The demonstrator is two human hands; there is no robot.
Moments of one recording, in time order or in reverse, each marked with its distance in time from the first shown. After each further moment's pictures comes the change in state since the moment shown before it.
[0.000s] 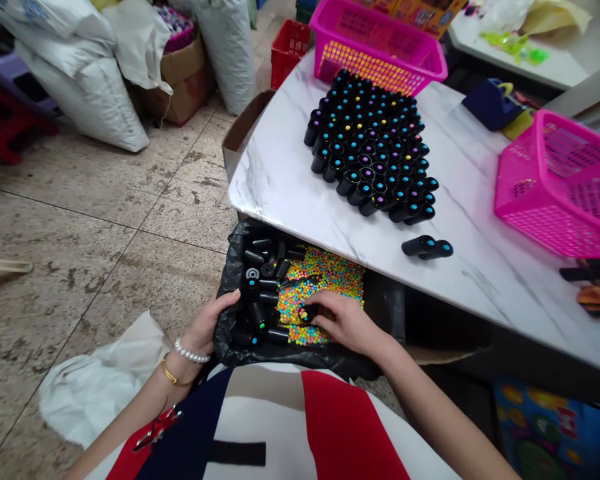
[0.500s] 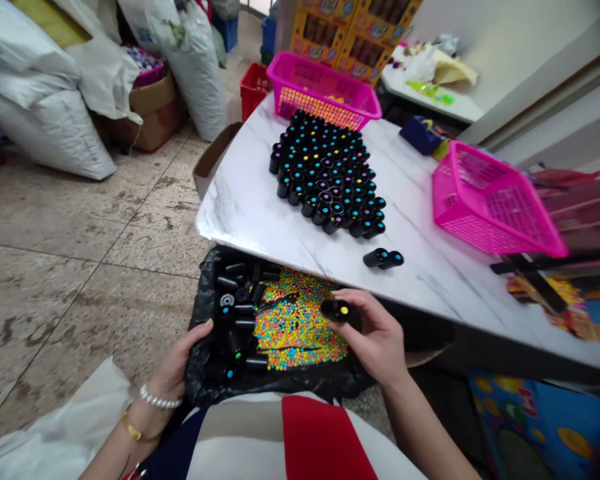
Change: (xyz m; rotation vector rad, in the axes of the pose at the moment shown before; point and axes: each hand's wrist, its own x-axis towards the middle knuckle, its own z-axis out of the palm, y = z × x) left_hand -0.001 0.000 0.002 0.051 0.088 -0.028; right_hand -0.036 -0.018 -0.039 0.245 0.738 0.084
